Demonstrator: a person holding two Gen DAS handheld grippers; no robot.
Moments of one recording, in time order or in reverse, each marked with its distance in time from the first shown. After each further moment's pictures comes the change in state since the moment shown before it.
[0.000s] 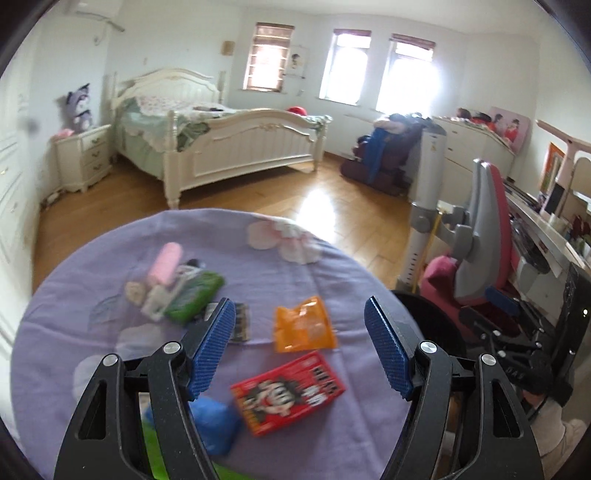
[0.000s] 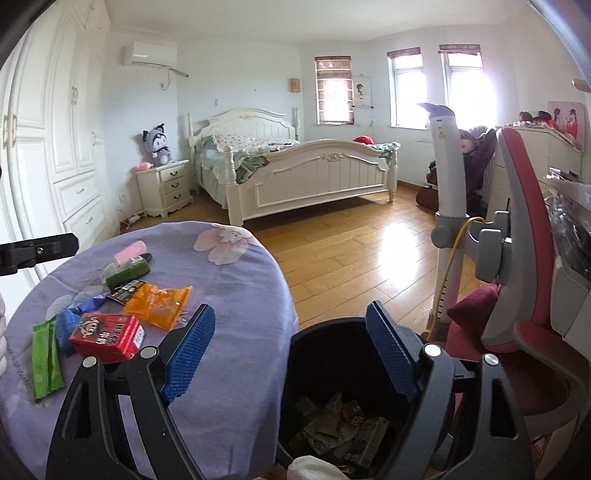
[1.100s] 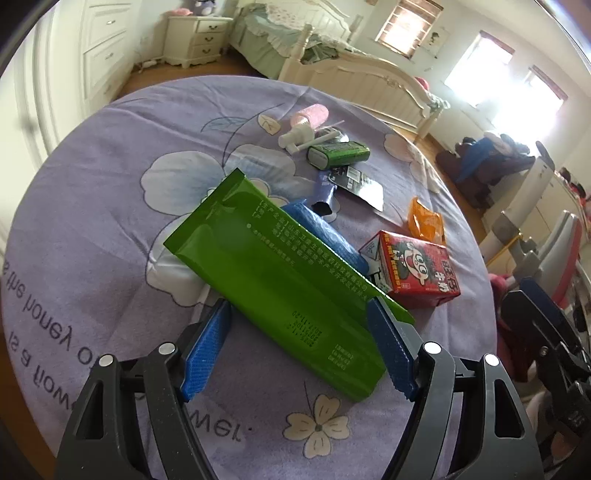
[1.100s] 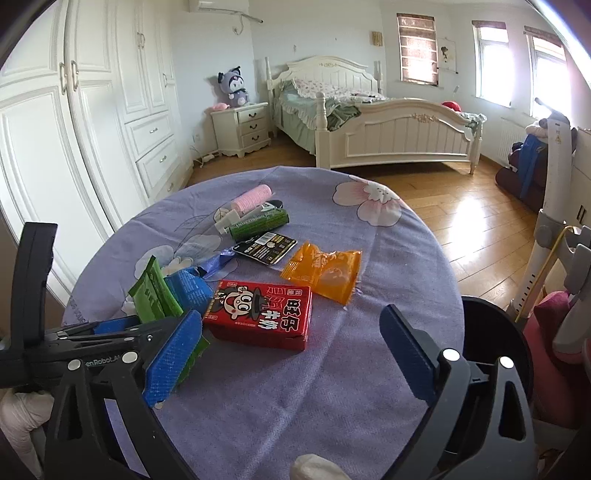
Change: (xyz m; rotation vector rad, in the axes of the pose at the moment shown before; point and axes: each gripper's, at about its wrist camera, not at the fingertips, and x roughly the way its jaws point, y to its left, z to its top) left arm -0.002 0.061 -0.098 -0.449 0.235 0.177; right arm 0.015 0.129 0.008 -0.112 0.253 0.262
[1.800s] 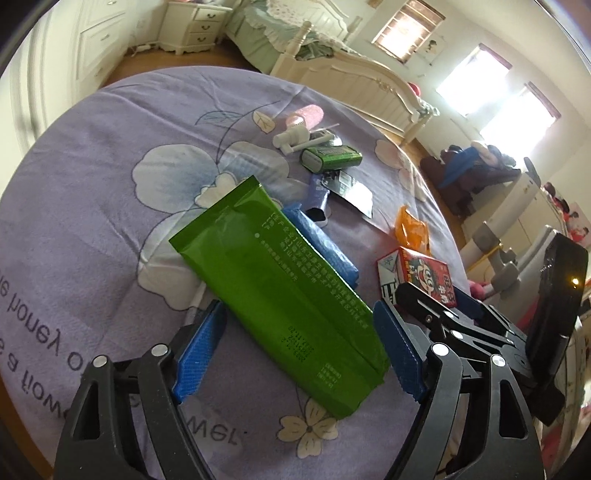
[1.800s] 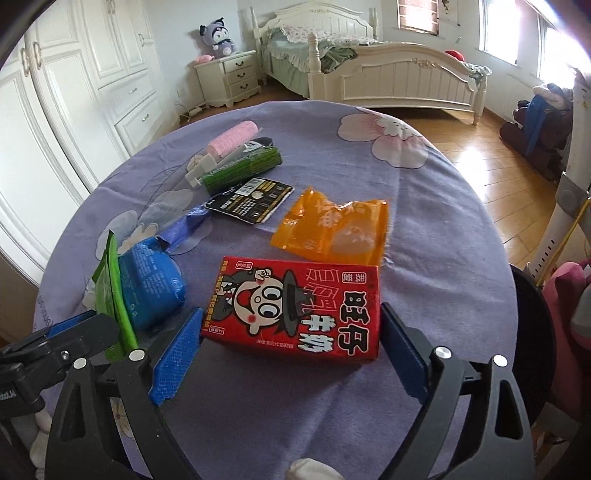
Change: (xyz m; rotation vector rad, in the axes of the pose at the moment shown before) left arm 0.003 0.005 0.009 -0.044 0.022 -0.079; right arm 0.071 -0.005 -0.003 0.048 0.206 -0.011
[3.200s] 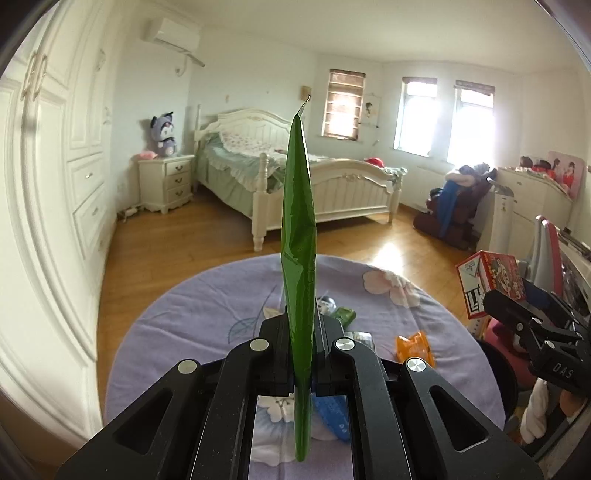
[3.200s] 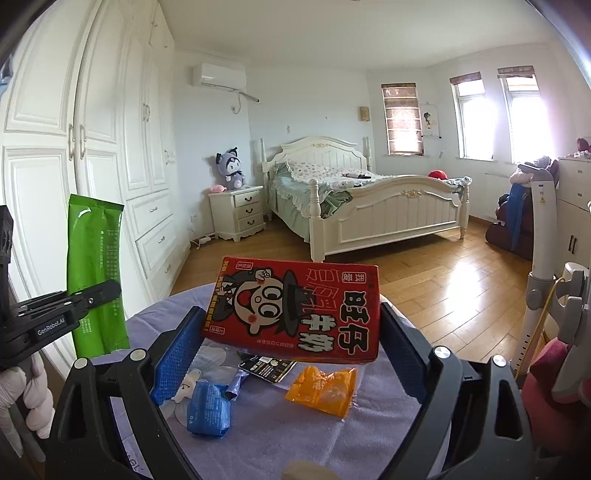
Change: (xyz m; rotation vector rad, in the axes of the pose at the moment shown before) left arm -0.109 -0.032 0.062 0.372 -0.483 0.087; right arm -0.109 0.000 0.033 -0.033 -0.572 0.007
